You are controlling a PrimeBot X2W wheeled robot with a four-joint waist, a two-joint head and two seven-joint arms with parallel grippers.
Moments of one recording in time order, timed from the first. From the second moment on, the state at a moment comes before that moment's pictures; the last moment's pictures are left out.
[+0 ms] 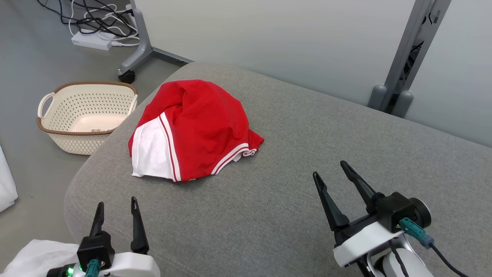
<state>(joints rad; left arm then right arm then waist) 0.00 0.05 -0.07 0.25 -0.15 0.23 -0.26 -0.21 -0.06 0.32 0.30 0.17 0.13 -0.26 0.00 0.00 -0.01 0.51</state>
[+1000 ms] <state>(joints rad) -0.38 0.08 0.08 0.50 -0.23 0.02 -0.26 -0.20 -0.12 0.22 0.22 0.14 0.13 -0.26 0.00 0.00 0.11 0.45</state>
